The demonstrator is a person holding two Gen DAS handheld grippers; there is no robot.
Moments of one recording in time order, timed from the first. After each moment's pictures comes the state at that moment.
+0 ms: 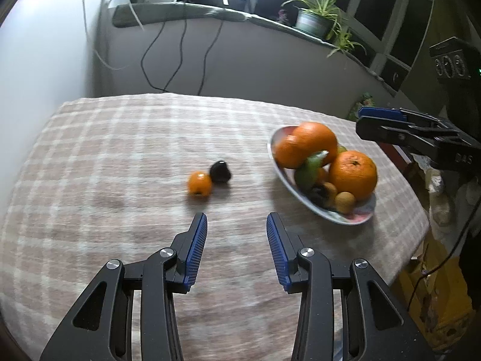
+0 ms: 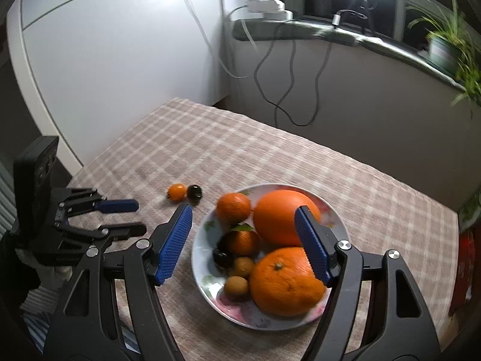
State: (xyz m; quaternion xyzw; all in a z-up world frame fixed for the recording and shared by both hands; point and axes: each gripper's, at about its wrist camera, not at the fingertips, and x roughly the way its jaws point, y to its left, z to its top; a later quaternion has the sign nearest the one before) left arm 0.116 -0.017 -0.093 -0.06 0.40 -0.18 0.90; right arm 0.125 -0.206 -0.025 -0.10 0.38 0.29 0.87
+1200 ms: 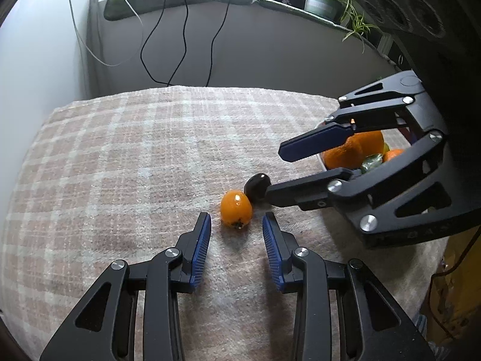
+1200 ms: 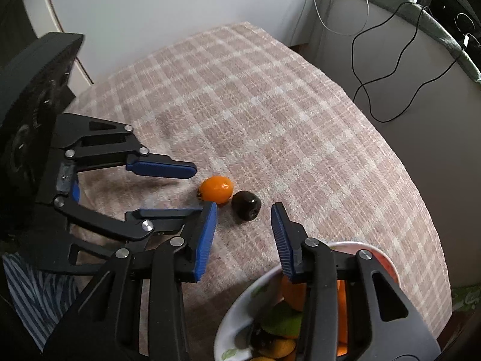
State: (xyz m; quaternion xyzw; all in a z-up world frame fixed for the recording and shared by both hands) left arm 0.171 -0.017 -0.120 -0.02 0.42 -0.18 0.89; right arm 0.183 -0.077 -0.098 -0.26 0.48 0.38 0.75
